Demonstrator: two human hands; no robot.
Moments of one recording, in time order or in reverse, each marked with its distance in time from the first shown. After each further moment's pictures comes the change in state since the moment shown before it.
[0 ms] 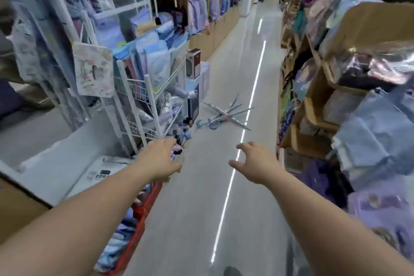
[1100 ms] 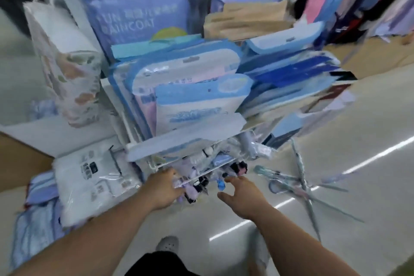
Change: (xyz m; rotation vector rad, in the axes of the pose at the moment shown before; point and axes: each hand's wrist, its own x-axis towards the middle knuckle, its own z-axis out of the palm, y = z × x) left_hand 0.530 -0.158 0.075 -0.614 -0.107 -0.980; right_hand 0.738 -0.088 0.087 -0.171 -0.673 -0.592
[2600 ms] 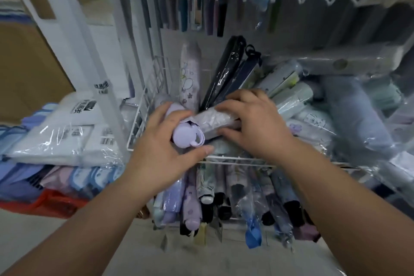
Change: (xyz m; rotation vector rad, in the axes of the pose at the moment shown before) left_hand 0.205 -0.052 0.244 -0.335 1.097 0.152; right_hand 0.334 0.043 0.110 -0.361 0.697 -1.120
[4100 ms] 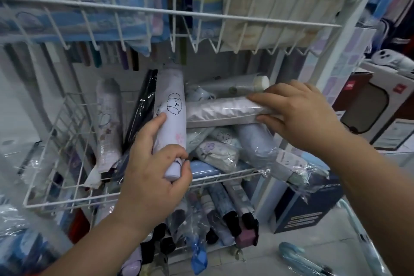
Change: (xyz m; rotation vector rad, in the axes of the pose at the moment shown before) left_hand 0.005 0.089 0.076 -0.143 0.116 0.515; right_hand -0.107 0.141 -0.148 -0.474 0.209 0.103
